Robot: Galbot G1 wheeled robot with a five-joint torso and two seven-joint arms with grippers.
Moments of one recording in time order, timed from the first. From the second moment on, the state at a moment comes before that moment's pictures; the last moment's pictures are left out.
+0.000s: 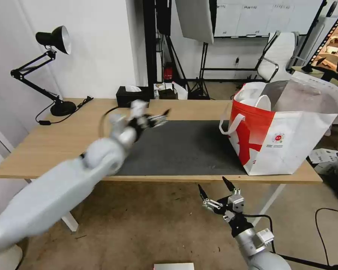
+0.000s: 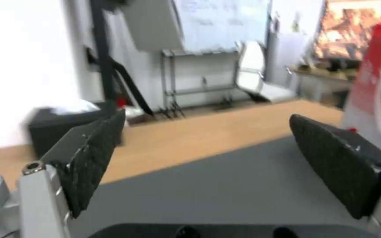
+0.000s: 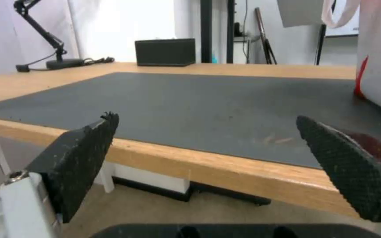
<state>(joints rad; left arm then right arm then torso) 0.74 -0.71 0.04 -1.96 -0.85 0.05 -0.25 -1.57 0.99 0.24 2.03 0.38 0.28 0.10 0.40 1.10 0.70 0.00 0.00</state>
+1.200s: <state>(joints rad) 1.63 -1.18 -0.47 -2.04 -0.25 -0.22 -0.16 -1.57 0.99 0.24 2.03 0.38 0.28 0.10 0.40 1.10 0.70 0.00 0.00</state>
